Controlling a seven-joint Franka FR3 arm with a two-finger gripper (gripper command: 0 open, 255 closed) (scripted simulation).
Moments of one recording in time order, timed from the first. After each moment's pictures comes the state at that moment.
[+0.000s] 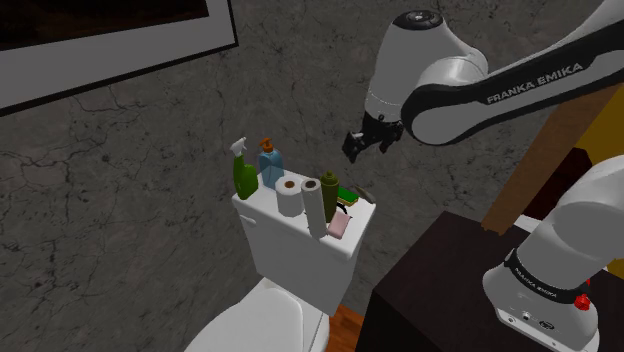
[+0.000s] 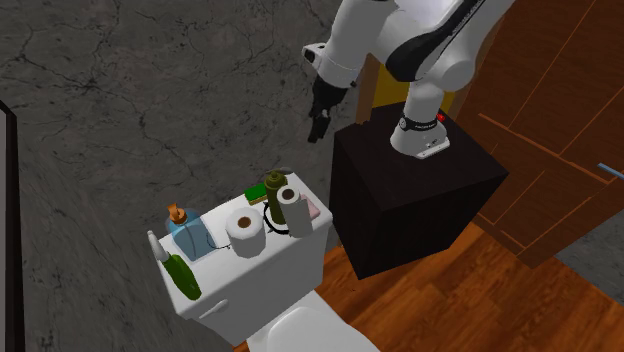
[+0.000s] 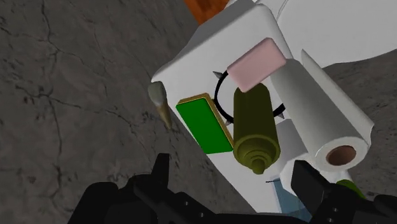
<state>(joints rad) -0.15 -0.49 0.47 -2.65 -0.04 2.42 0.67</state>
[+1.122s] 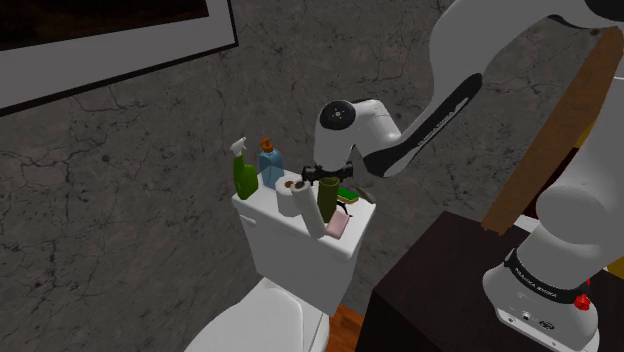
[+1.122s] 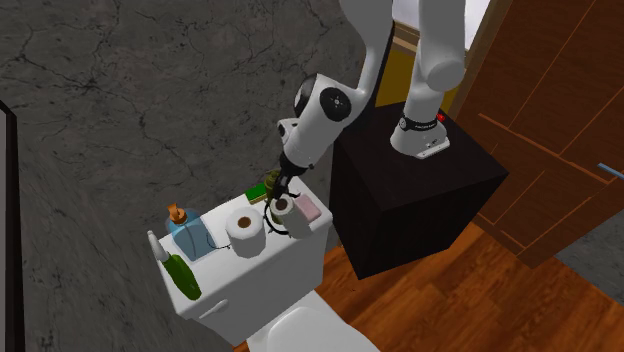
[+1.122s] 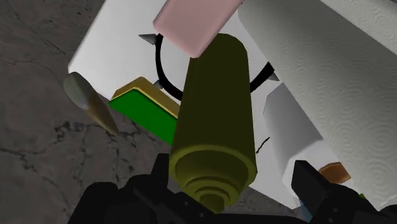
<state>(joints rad) -0.46 0.28 0.78 -2.32 -1.11 2.50 1.82</state>
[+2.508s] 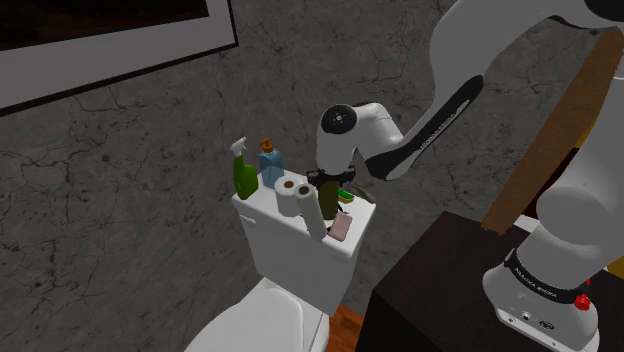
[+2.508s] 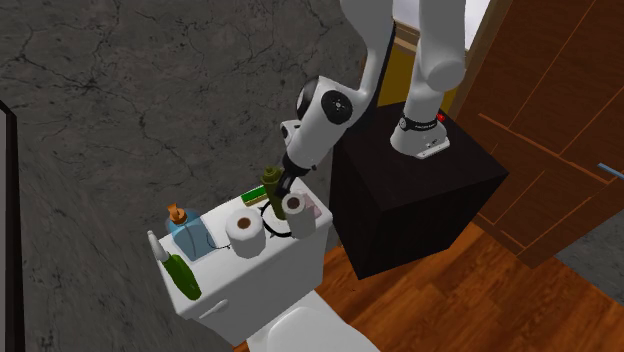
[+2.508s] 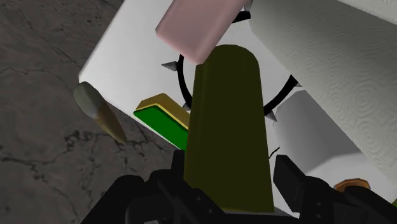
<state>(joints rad) -0.45 0.28 0.77 -2.34 -1.10 2.50 1.81</state>
